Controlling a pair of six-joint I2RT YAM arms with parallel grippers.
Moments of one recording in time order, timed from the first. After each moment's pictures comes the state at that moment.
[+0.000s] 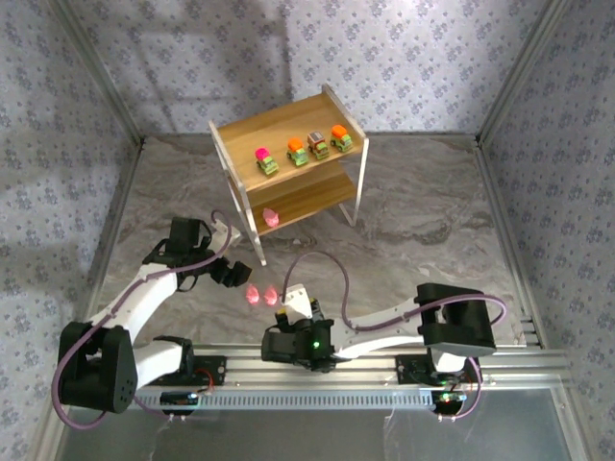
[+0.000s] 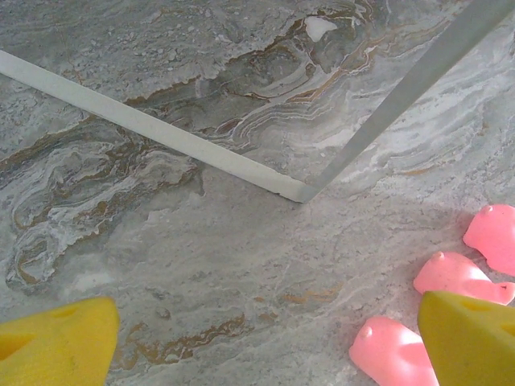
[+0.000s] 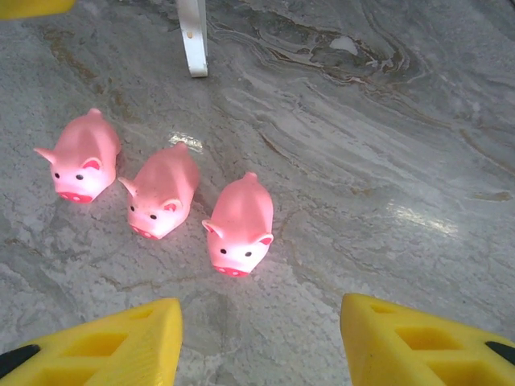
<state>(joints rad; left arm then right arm) -0.18 1.14 0.58 -0.42 0.46 0.37 1.55 1.70 0.94 -0.38 0.85 1.00</state>
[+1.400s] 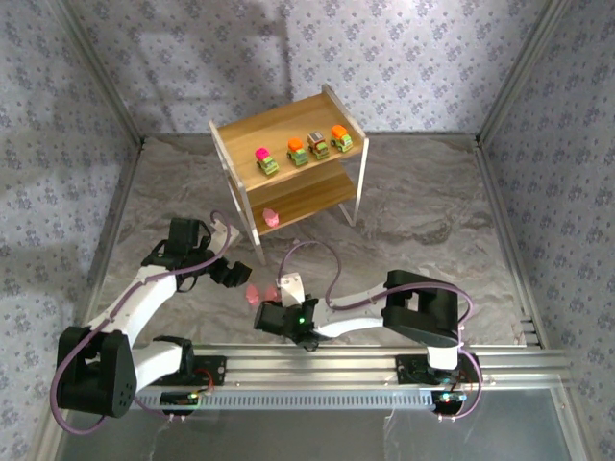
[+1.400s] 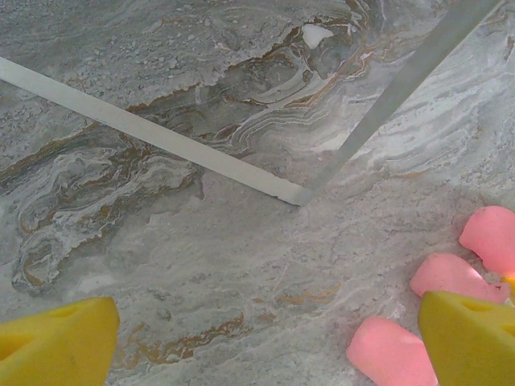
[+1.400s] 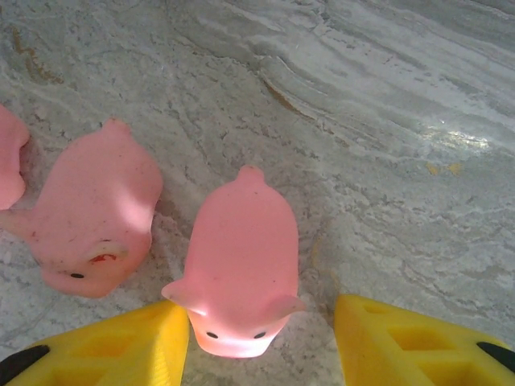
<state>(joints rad) -0.18 1.11 0.58 -0.42 0.46 0.37 1.38 1.87 1.02 -0.32 0.61 1.00</state>
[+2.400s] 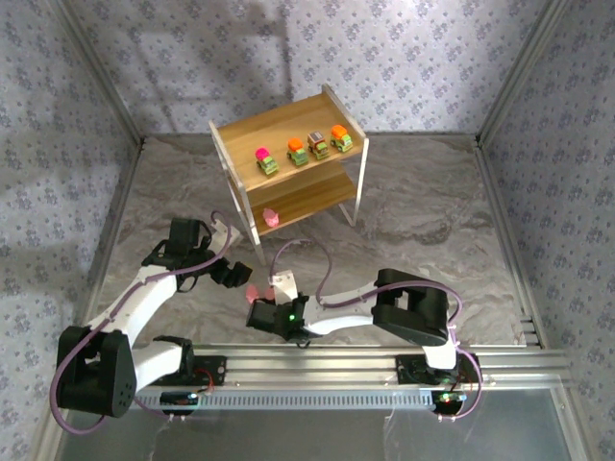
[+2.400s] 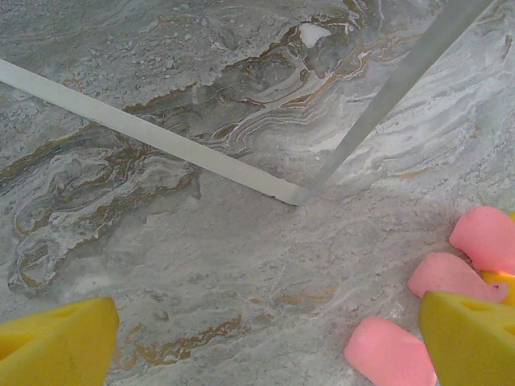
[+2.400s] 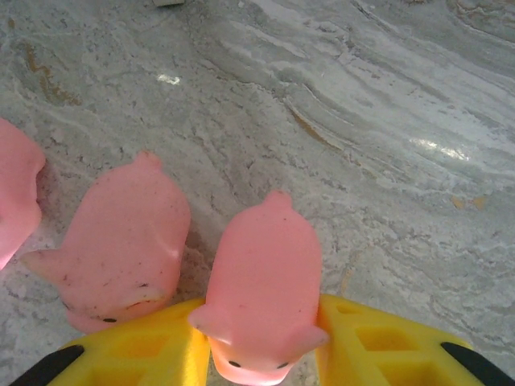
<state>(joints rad) -0.18 1.11 0.58 -0.42 0.46 0.37 1.37 1.93 1.11 -0.38 0.64 0.98</state>
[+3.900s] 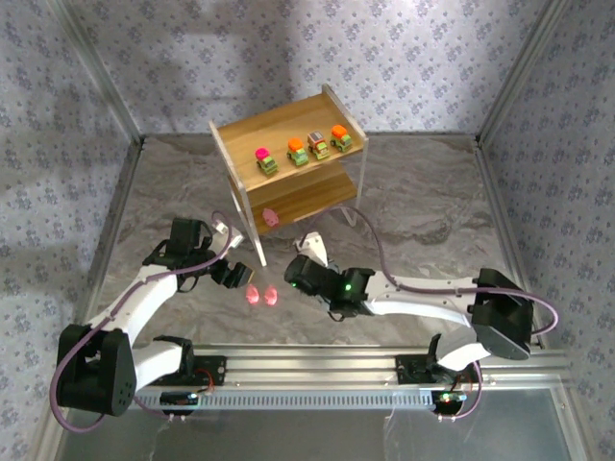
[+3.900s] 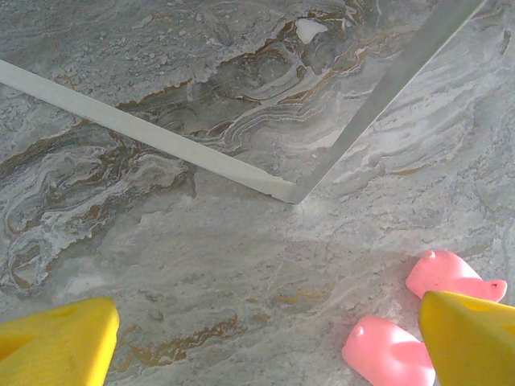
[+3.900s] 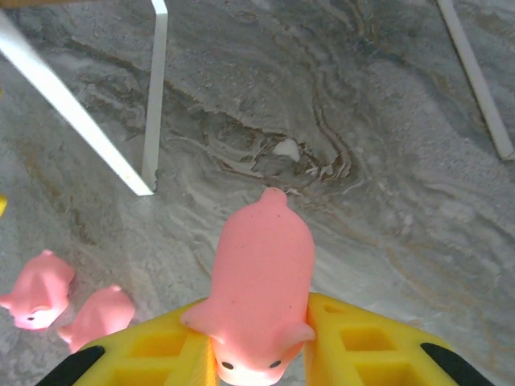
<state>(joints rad) -0.19 1.12 0.58 -0.42 0.46 0.37 1.18 1.46 0.95 -0.34 0.56 0.61</state>
